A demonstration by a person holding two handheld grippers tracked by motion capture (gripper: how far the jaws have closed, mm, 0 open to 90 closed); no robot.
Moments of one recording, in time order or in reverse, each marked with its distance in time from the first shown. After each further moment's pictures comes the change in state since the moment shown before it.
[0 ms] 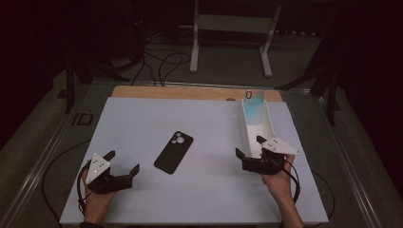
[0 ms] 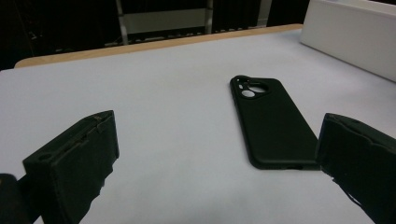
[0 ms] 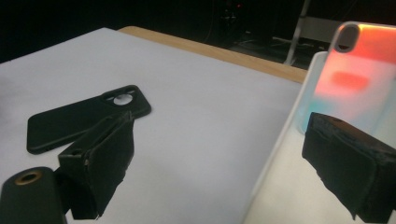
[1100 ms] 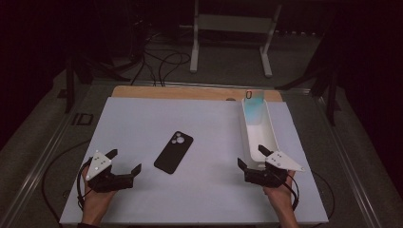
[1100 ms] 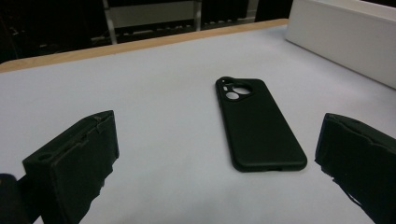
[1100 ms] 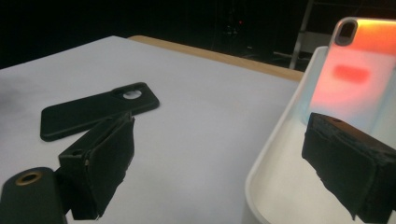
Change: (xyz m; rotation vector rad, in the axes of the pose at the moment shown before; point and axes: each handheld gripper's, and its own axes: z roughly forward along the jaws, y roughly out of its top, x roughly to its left) left arm -0.007 0.017 -0.002 0.042 -0.047 0.020; right arm 0.007 -0.029 -0.013 -0.055 0.019 -0.004
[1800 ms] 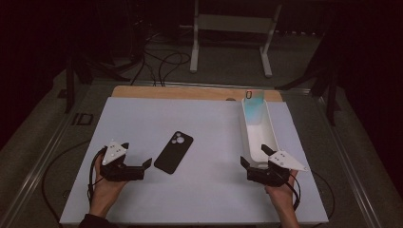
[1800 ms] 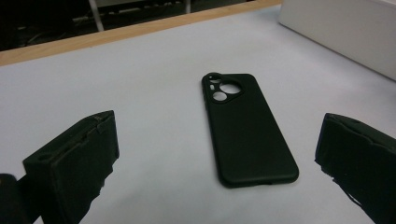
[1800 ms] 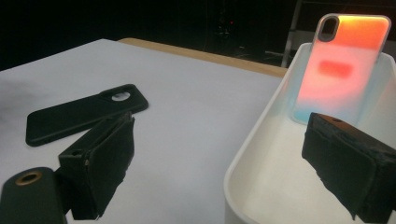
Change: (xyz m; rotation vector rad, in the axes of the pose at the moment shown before) left arm -0.009 0.027 0.030 0.106 -0.037 0.014; right arm -0.008 -0.003 -0.001 -0.005 -0.034 0.028
